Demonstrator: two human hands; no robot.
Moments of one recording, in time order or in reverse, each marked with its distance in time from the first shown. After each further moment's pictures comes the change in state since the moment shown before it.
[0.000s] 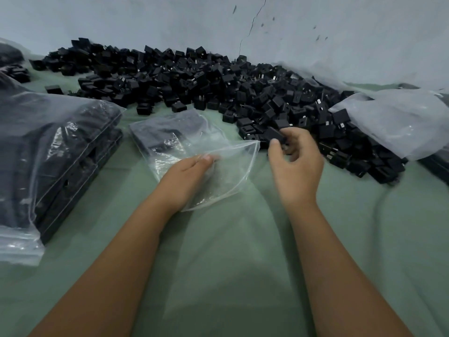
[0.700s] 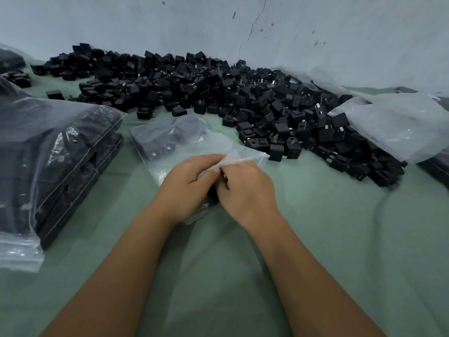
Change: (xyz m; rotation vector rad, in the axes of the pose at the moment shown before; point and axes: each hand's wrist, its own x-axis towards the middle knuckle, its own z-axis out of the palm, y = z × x) left_hand -0.010 0.014 0.003 0.105 -0.008 0.391; right_hand -0.037 -0.023 0.032 -0.578 -0.601 -0.332
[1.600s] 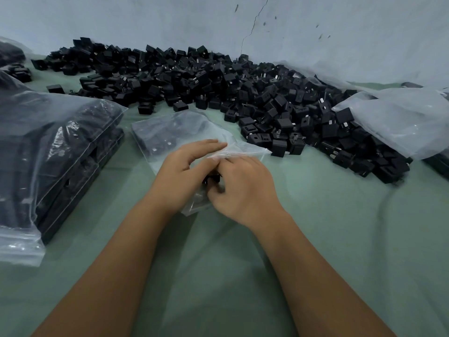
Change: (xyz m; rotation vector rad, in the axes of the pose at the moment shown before) left_hand -0.001 0.007 -0.009 -0.156 0.091 -0.133; right_hand -0.003 -0.012 -0.007 -0.047 0.042 -0.132
